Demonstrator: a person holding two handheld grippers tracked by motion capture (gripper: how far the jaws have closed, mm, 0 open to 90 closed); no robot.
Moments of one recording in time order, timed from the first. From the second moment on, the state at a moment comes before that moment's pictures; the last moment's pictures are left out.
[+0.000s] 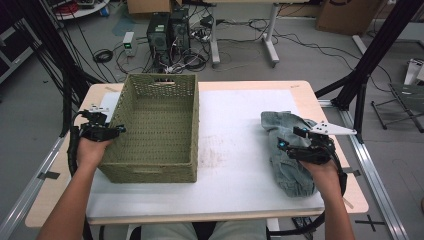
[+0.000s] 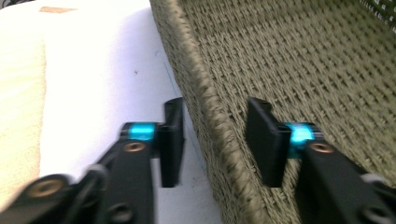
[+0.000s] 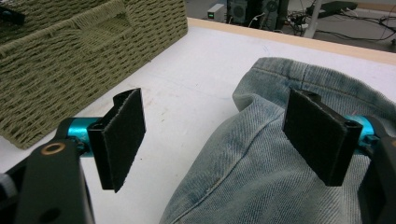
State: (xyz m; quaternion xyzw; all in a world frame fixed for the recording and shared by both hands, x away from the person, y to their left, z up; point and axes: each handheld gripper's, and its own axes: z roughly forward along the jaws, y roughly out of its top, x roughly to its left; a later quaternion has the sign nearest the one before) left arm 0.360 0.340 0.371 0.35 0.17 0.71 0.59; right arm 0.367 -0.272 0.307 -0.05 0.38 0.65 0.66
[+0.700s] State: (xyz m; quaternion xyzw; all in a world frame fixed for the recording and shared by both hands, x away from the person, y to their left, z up) left arm 0.356 0.342 0.376 0.34 0.19 0.68 0.62; right arm 0.368 -0.273 0.306 -0.05 0.38 0.65 0.66
